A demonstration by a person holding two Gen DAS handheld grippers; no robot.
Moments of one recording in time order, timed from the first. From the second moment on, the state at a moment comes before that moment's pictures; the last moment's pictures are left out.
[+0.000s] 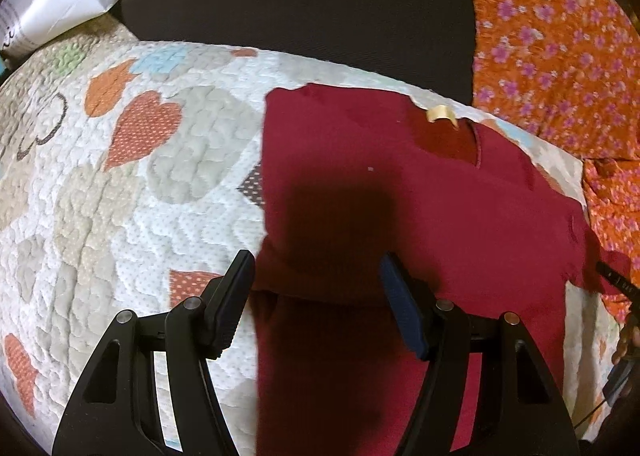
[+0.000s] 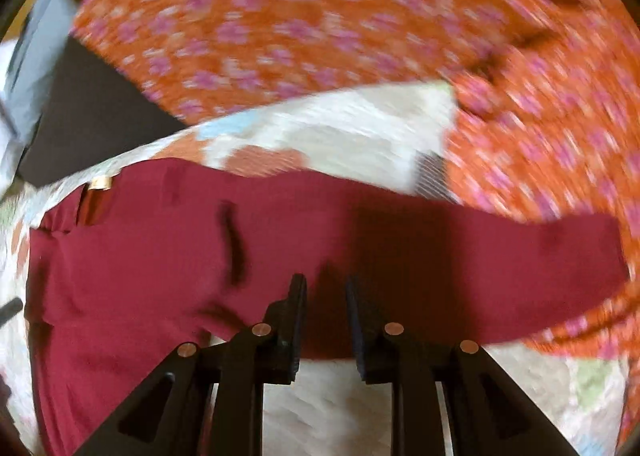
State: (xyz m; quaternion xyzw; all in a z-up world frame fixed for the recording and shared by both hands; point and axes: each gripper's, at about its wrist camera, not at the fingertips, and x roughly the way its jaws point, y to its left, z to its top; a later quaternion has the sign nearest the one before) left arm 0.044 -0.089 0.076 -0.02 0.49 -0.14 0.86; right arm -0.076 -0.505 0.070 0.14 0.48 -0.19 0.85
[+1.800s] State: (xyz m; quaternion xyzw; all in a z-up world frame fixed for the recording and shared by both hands) left arm 0.029 -0.175 0.073 -0.04 0.52 -0.29 0.80; right arm -0.205 -0.696 0.093 0.31 0.34 -0.30 0.83
